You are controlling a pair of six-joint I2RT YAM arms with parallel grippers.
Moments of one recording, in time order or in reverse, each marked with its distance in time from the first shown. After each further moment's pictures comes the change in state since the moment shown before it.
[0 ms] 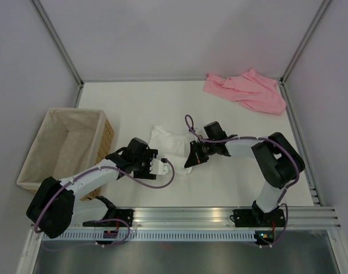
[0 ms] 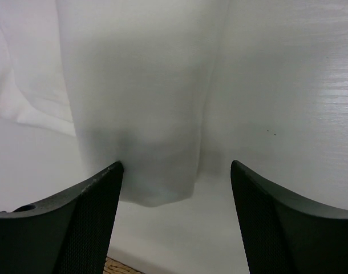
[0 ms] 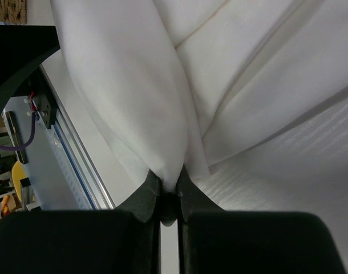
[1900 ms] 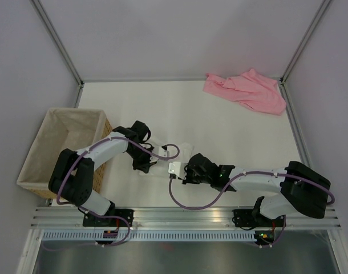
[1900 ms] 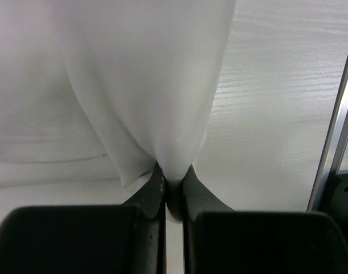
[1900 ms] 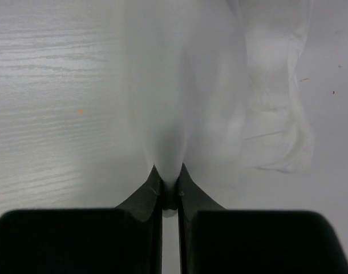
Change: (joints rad) left arm 0.145 0.334 0.350 -0.497 0.325 0.014; right arm 0.532 -0.361 -0.242 0.131 0.748 -0.807
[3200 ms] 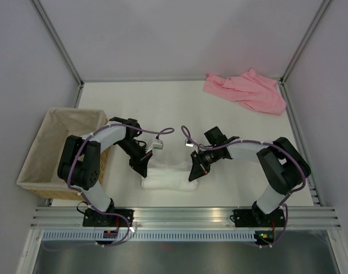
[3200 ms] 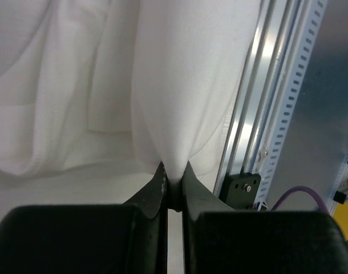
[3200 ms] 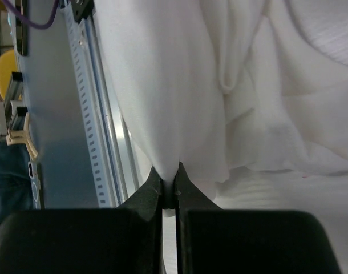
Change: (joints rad) left arm 0.152 0.149 0.118 -0.324 0.244 -0.071; right arm -0.478 0.257 0.212 -0.405 -0.994 0.355
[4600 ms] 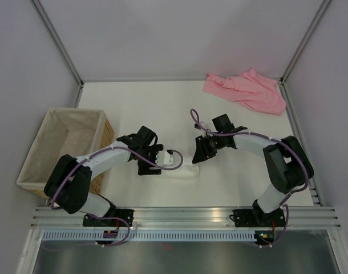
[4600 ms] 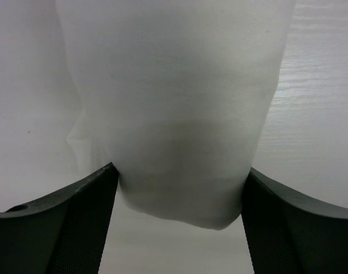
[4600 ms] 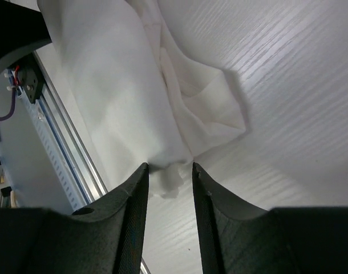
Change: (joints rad) left arm -0.272 -0.222 -0.229 0.613 -0.439 0.018; right arm -0.145 0.045 0.113 0.003 0.203 0.192
